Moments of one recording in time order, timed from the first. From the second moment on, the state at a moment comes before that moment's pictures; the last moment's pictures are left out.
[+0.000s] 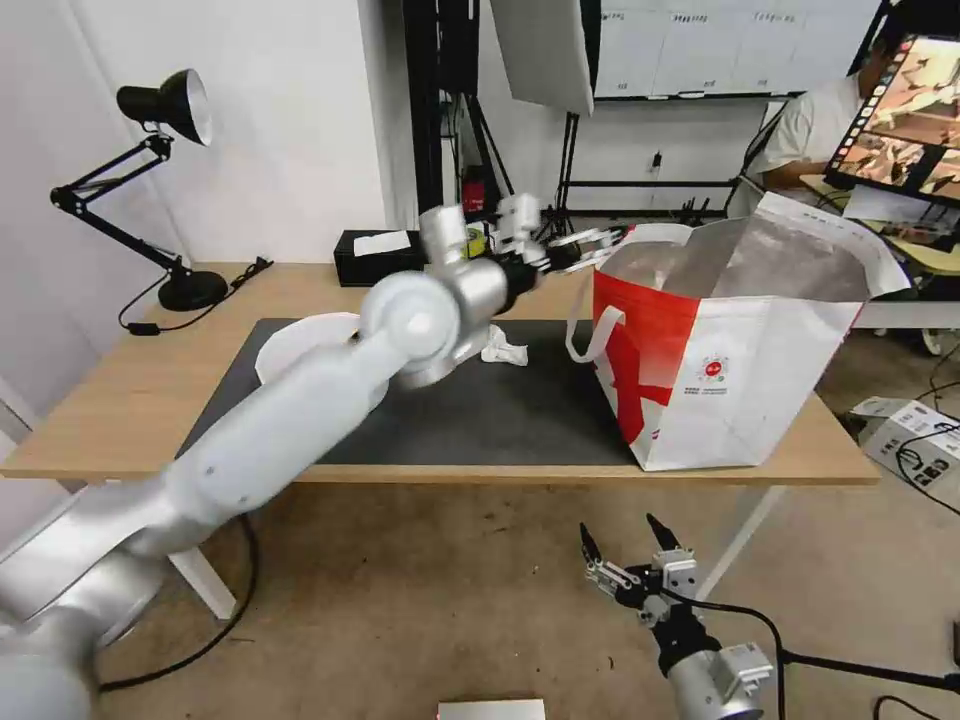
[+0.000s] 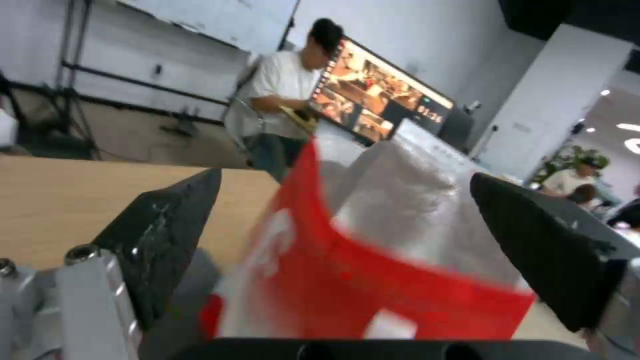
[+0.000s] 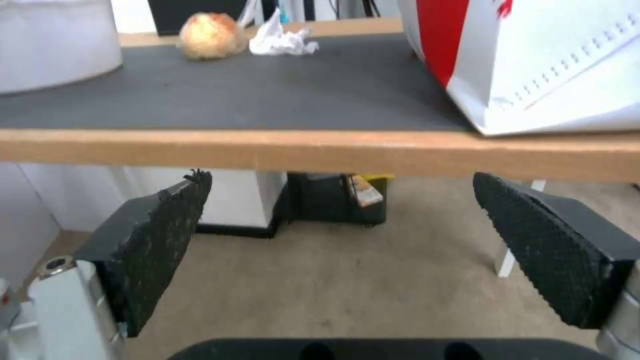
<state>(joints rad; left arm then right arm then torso) 0.21 -0.99 0.36 -1.81 -1.47 0.18 -0.25 -1.76 1.15 0.35 2.15 0.30 0.08 0.17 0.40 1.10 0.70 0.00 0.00</state>
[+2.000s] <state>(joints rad) 1.61 -0.99 -0.62 -1.92 -0.53 -0.22 0.12 -1.79 1.21 0.41 2.14 0.23 0.25 0.14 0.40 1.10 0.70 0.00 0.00</state>
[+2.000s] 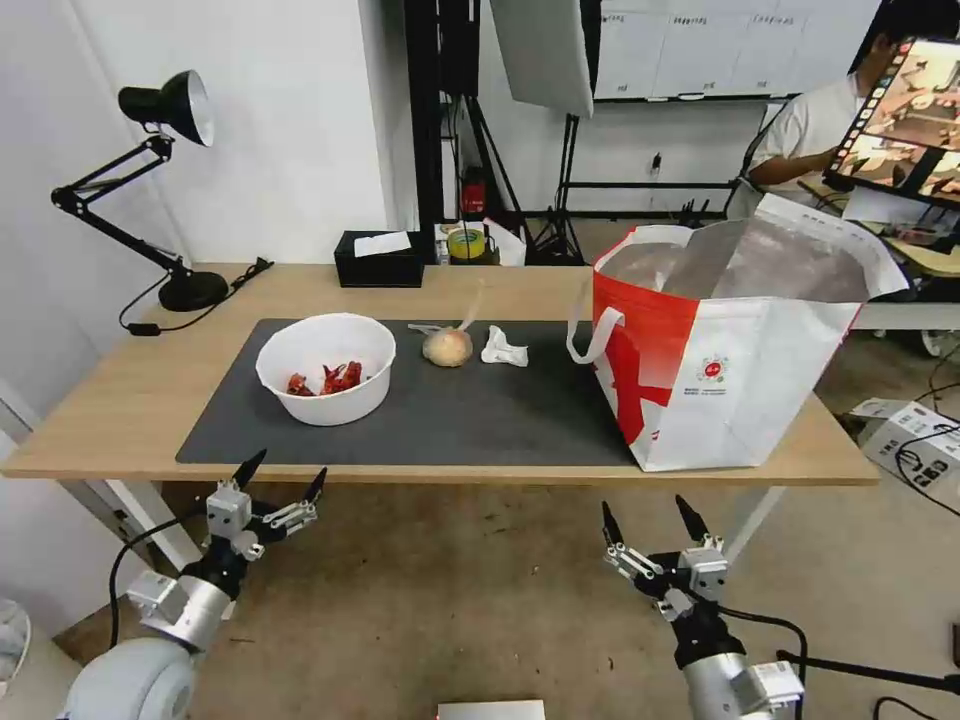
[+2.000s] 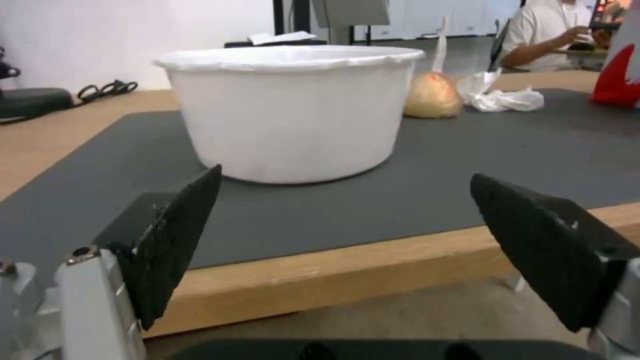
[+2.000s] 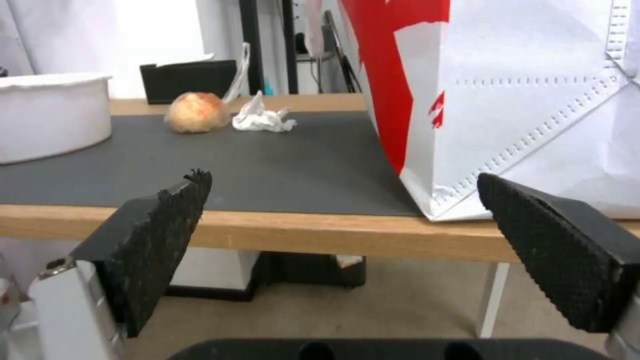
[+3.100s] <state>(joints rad) 1.61 -0.97 -0.64 -1.98 -0.52 -0.23 0.09 -1.42 0.96 0.24 2.15 0.47 0.06 0.04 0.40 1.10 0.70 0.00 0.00</state>
